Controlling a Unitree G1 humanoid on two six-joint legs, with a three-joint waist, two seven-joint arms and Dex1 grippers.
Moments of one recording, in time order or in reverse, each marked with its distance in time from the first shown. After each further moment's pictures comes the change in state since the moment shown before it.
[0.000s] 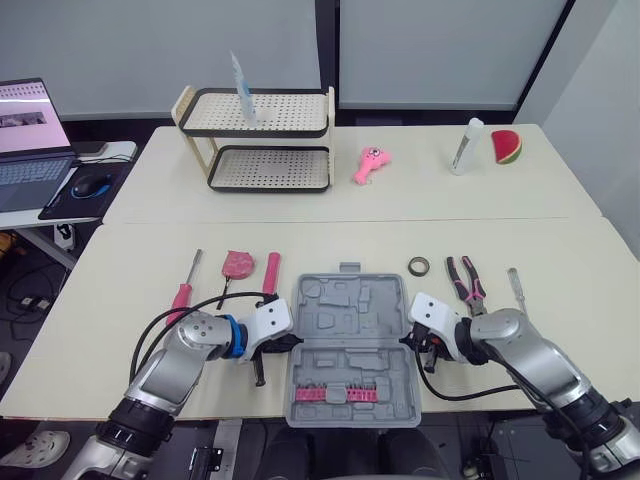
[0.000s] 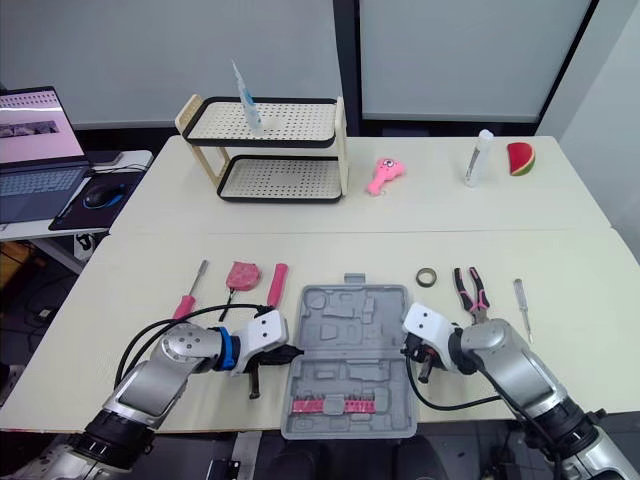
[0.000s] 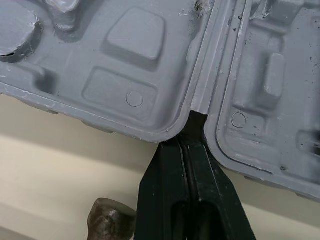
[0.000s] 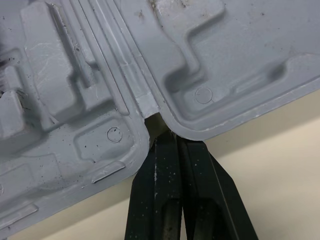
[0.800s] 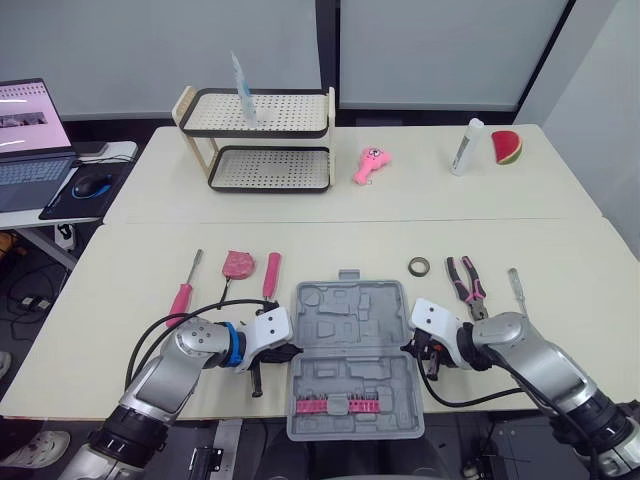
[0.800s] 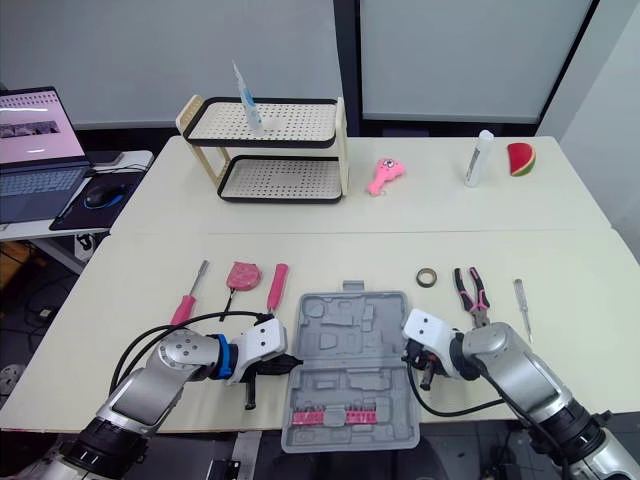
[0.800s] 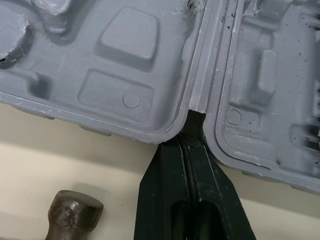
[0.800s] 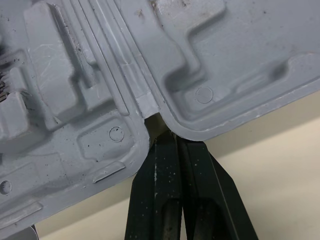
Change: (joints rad) left arm 0.032 0.031 -0.016 -0.044 -0.019 0.021 -0.023; right arm 0.007 -0.040 0.030 -0.034 0.038 0.026 0.001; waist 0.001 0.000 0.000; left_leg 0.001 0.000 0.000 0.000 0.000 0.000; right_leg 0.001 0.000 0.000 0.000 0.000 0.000
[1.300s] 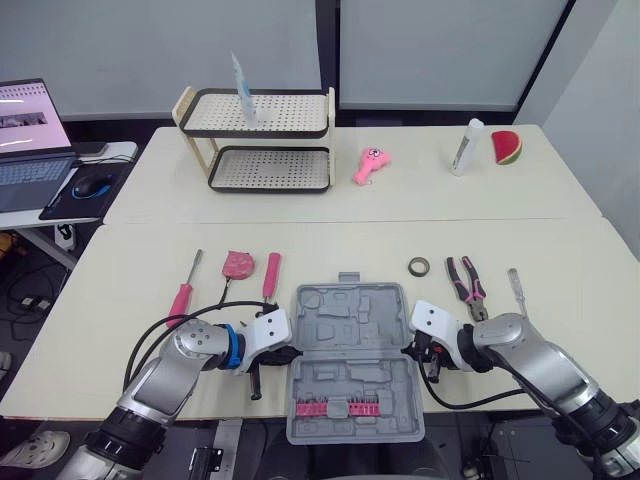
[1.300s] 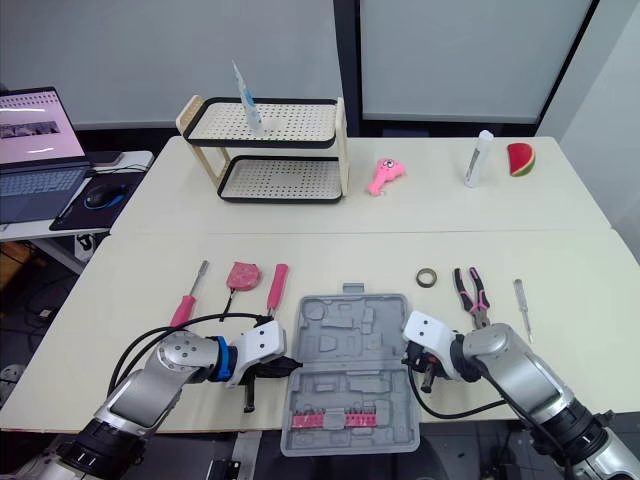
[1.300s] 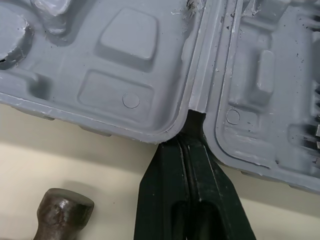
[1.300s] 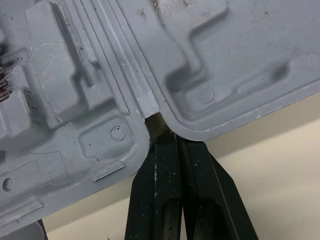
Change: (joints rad) left arm 0.008 0.007 -0.004 -0.006 -0.015 0.005 0.000; right arm 0.000 -0.011 0.007 0.000 0.018 0.000 0.000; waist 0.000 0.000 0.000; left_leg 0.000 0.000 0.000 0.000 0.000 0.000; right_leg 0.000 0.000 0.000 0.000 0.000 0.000
